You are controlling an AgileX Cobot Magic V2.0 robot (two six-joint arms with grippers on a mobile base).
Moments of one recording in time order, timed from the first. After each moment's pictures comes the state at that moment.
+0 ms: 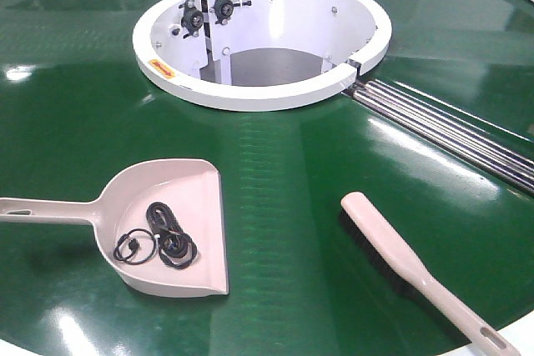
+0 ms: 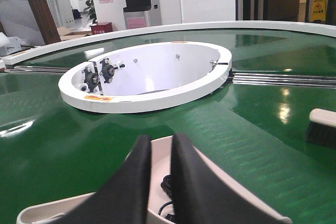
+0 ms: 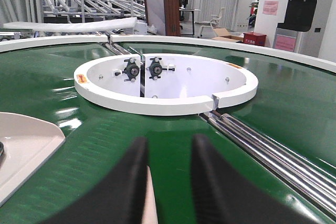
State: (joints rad) left arm -0.31 0.20 -0.19 -0.45 0.13 0.61; right arm 0.29 0.06 -0.17 -0.11 0.20 0.03
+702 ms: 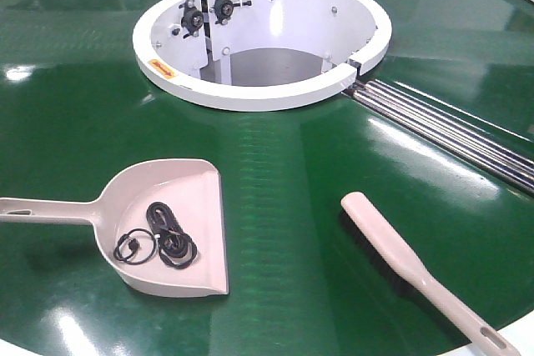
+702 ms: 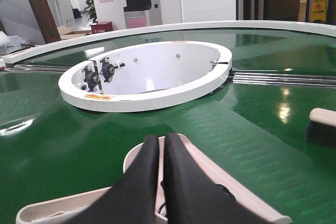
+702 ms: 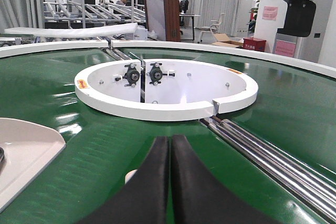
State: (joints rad) left arm -0.31 0.20 -0.18 -0.46 0.13 0.61; right arm 0.29 0.06 -0.17 -0.11 0.18 0.03
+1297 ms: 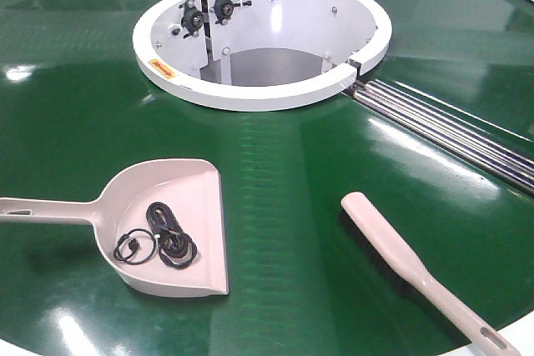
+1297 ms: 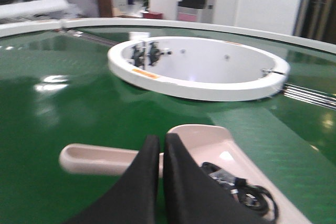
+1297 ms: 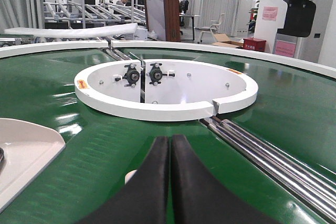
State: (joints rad) left arm -0.13 0.17 0.00 -0.11 -0.04 0.05; right arm 0.29 0.06 -0.17 -0.11 0.18 0.03
